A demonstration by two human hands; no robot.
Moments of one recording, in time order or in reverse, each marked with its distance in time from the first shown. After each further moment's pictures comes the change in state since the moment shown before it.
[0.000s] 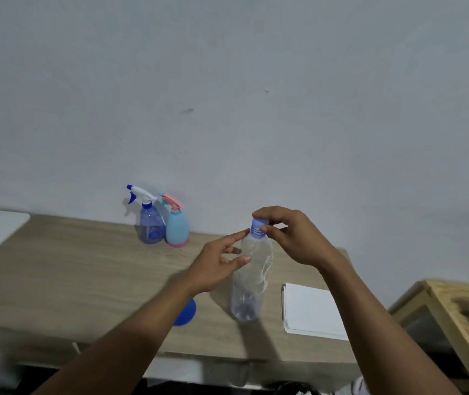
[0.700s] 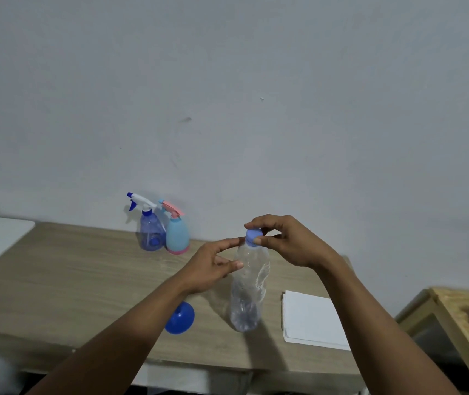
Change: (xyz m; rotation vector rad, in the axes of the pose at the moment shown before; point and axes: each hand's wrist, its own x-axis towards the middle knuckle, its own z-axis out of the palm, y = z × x) left_hand 0.003 0.016 -0.010 0.018 -0.113 -0.097; right_hand 0.008 0.007 -0.010 0.089 -0.159 0.017
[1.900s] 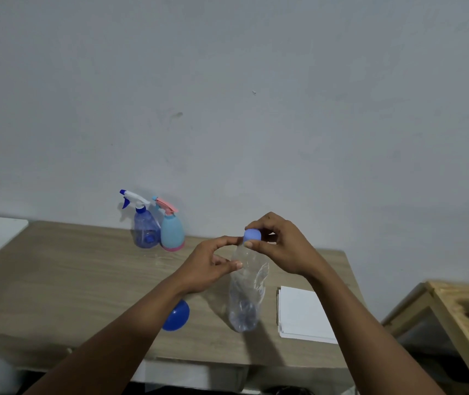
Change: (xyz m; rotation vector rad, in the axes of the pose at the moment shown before) left_hand -0.002 0.007 0.013 0.019 0.018 0.009; right_hand -0.014 0.019 0.017 0.118 0.159 0.010
